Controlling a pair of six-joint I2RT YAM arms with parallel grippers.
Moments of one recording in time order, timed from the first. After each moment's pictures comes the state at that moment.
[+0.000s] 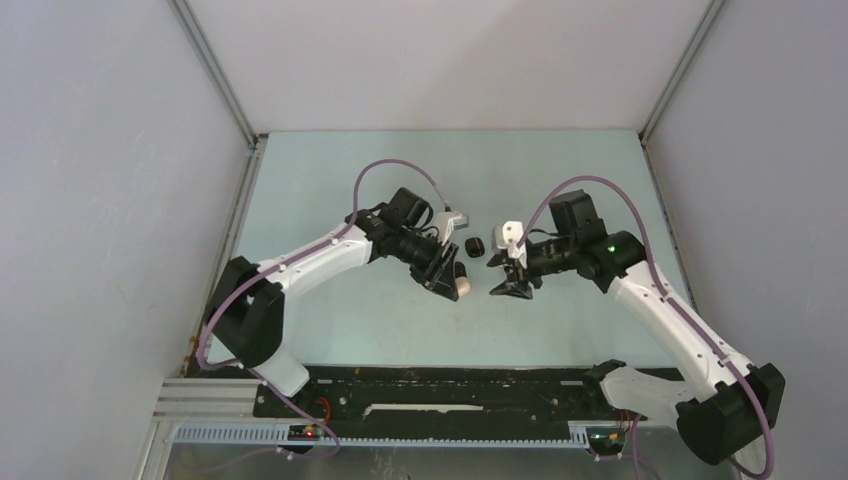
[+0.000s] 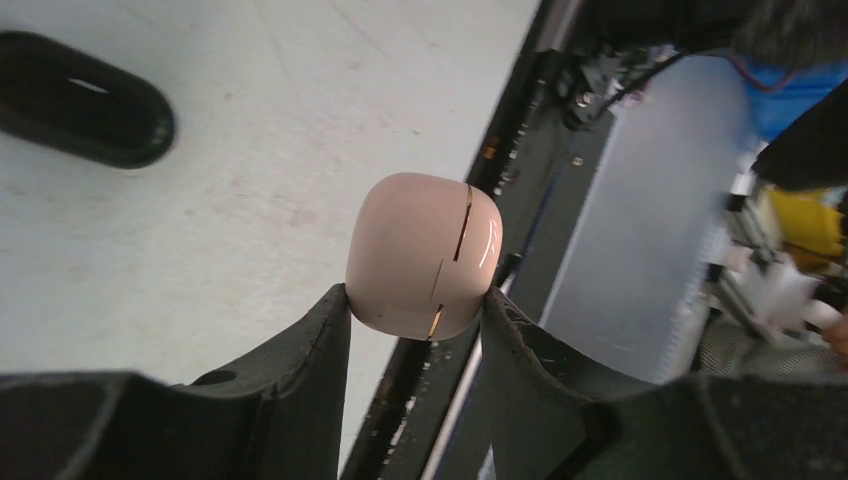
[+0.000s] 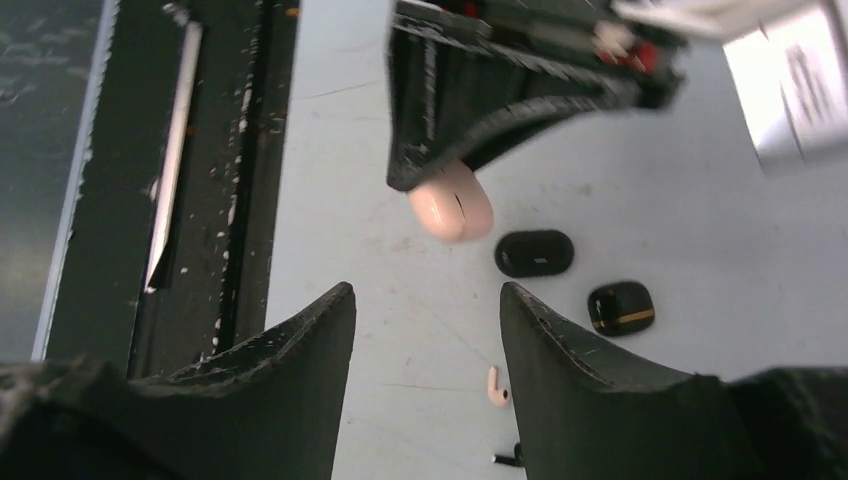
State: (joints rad) left arm -0.69 1.59 1.17 -0.58 0.70 -0.08; right arm 0.43 1.09 1.00 -0.72 -0.90 -0.81
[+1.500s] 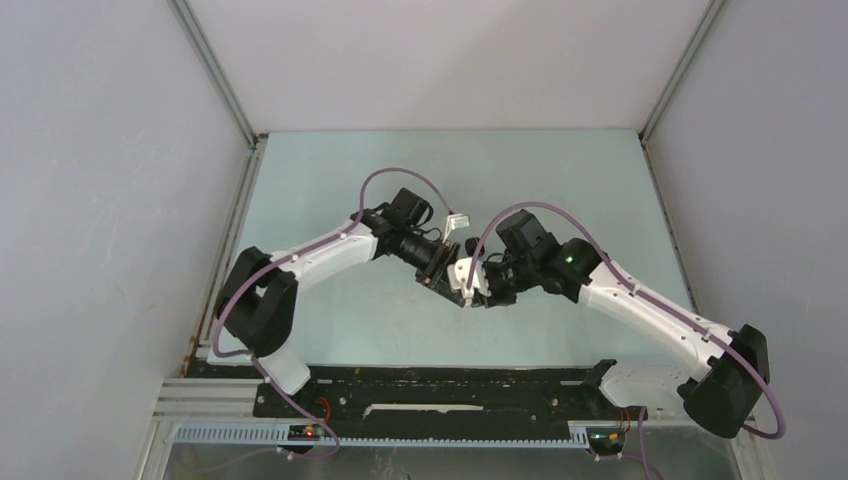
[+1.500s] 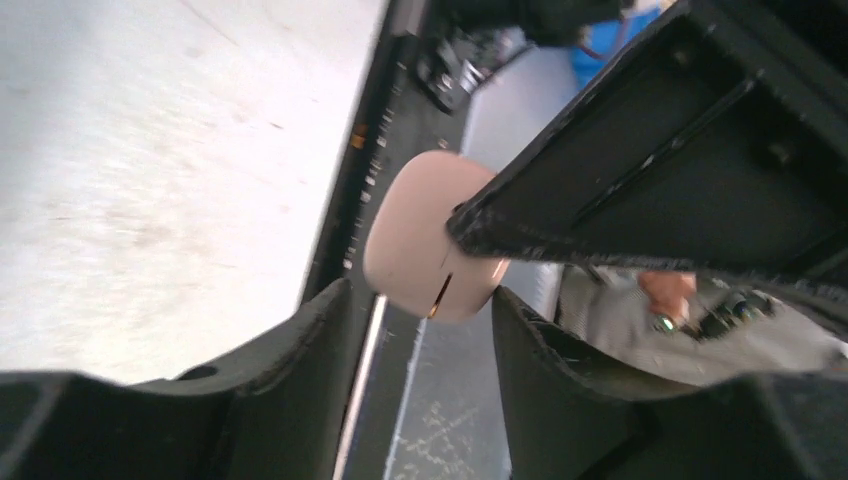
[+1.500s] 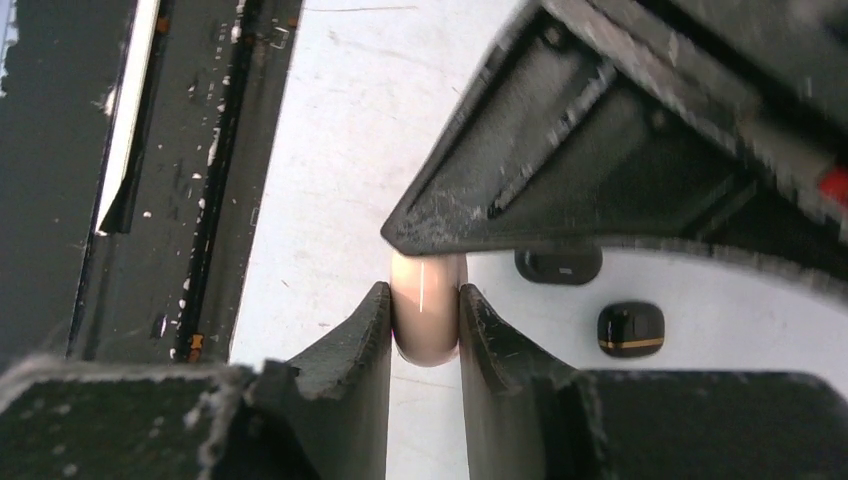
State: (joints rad) left arm -0.67 1.69 1.18 -0.57 1.09 -0.17; right arm 0.80 1.20 1.02 -0.75 -0.57 -0.92
